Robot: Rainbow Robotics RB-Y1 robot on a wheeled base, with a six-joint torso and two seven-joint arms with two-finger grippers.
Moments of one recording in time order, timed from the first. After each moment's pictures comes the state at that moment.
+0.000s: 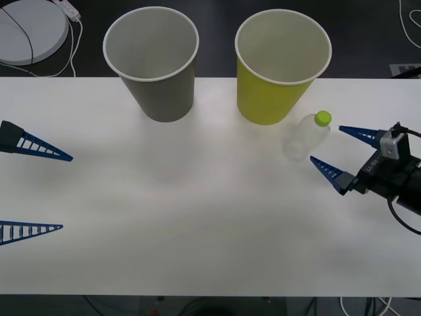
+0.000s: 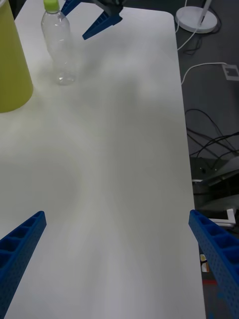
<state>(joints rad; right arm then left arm) 0.05 -0.76 0.02 -1.57 0.99 -0.67 0.16 0.24 1.29 0.33 -2.04 -1.04 -1.25 0.16</state>
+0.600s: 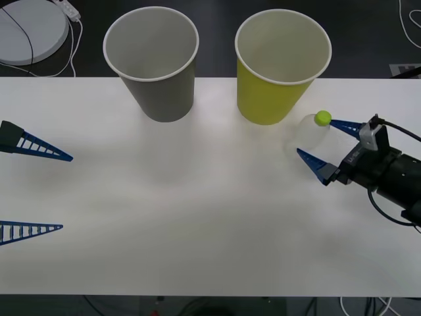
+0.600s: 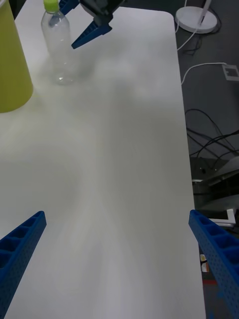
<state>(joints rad) -0.02 -0.76 0.12 -1.57 1.01 -0.56 0.14 0.24 1.29 0.33 -2.04 -1.04 -1.25 0.16</state>
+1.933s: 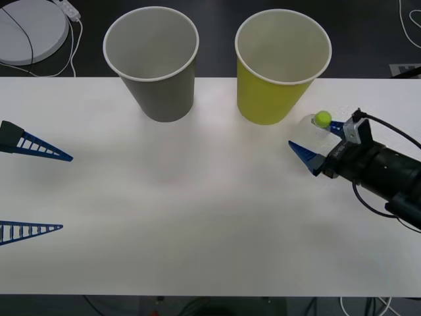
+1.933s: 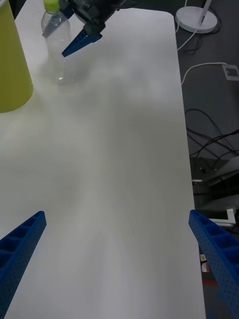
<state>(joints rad) -0.09 -0.75 0.20 -1.54 1.04 -0.49 0.09 0.24 1.29 0.33 -2.04 -1.04 -1.25 0.16</state>
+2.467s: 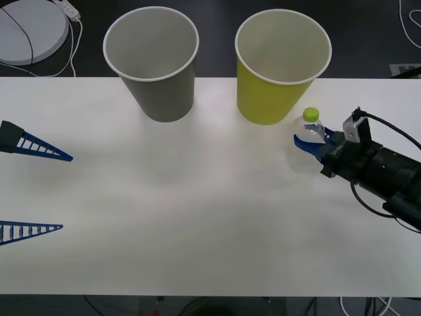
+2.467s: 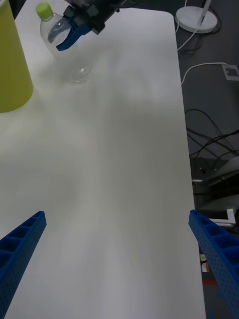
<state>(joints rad) -0.09 -0.75 0.20 -1.54 1.02 -0.51 0.08 0.24 1.29 0.33 -2.04 -1.04 -1.25 0.16</state>
